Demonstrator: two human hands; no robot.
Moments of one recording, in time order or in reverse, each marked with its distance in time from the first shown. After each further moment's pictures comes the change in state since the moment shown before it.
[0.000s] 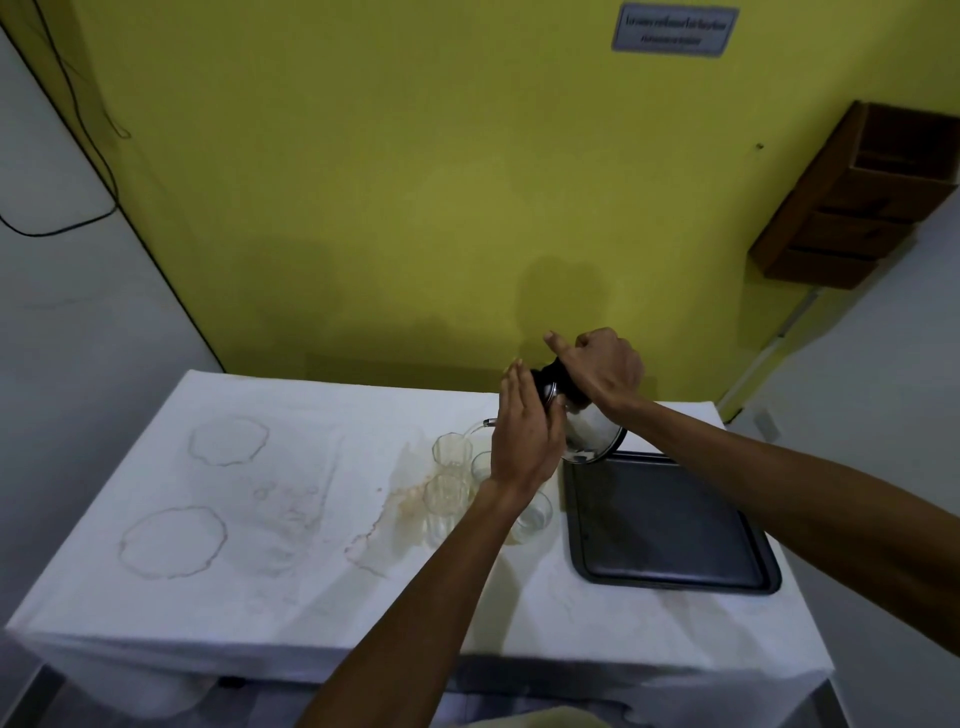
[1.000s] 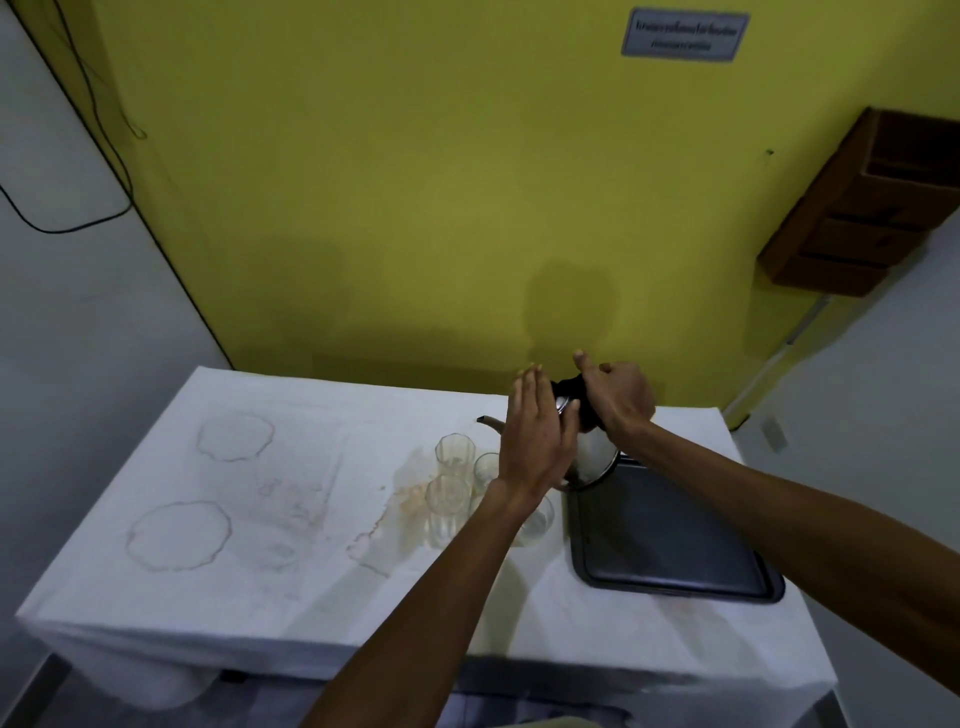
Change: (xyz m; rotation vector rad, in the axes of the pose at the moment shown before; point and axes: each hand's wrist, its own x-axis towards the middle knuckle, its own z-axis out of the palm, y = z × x) left_hand -0.002 0.008 0.003 0.131 -0.004 0.075; right_hand -0.018 0.026 0.003 0.194 -0.088 0.278
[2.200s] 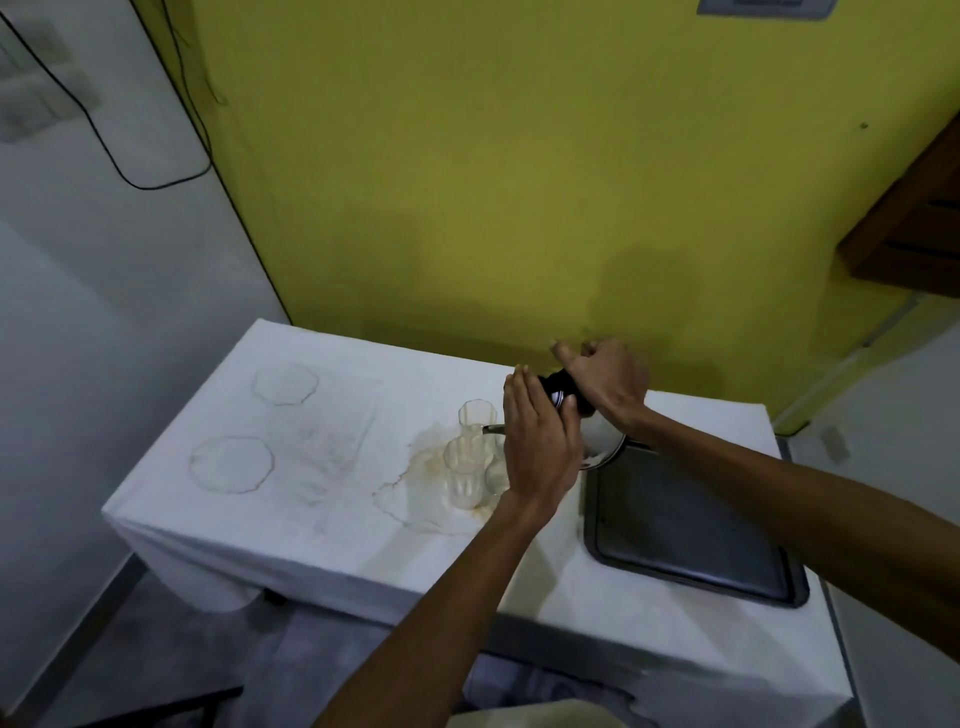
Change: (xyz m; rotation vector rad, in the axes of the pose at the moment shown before) left_hand -0.046 0.014 0.005 0.032 0.206 -0.272; right_hand -0.026 -0.013 0.009 -0.105 -0.118 -0.354
